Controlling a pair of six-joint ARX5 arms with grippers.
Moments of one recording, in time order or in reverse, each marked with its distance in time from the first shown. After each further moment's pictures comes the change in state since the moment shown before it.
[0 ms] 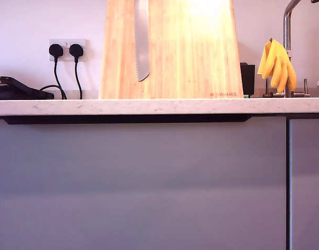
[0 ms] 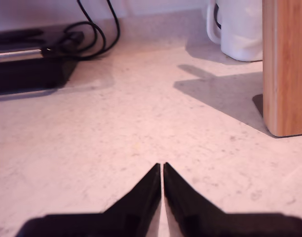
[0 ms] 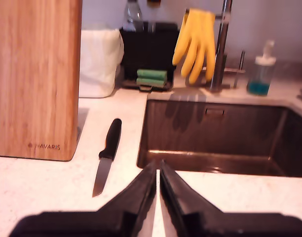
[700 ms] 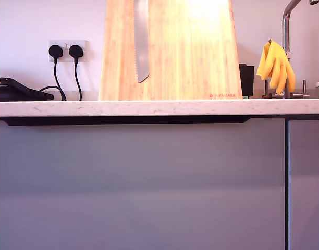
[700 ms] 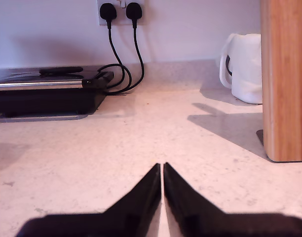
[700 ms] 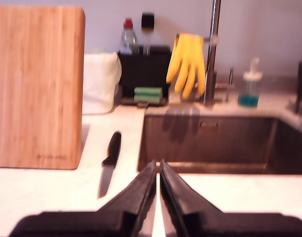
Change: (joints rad) left arm -0.013 -0.373 -0.123 -0.100 -0.079 -0.053; right arm 0.000 -0.187 0.002 -0.136 -0.036 0.058
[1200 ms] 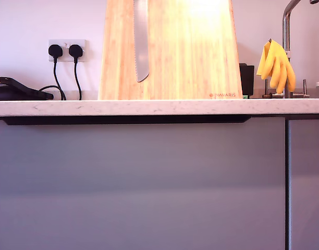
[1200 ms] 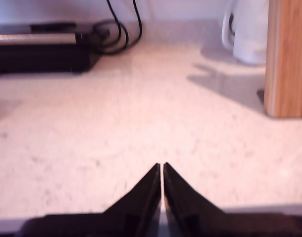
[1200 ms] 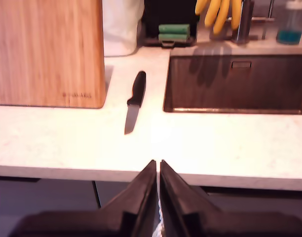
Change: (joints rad) left arm 0.000 -0.042 -0.001 -0.228 0.003 -0.026; right arm 0.000 0.000 0.000 -0.195 -0.051 0.018
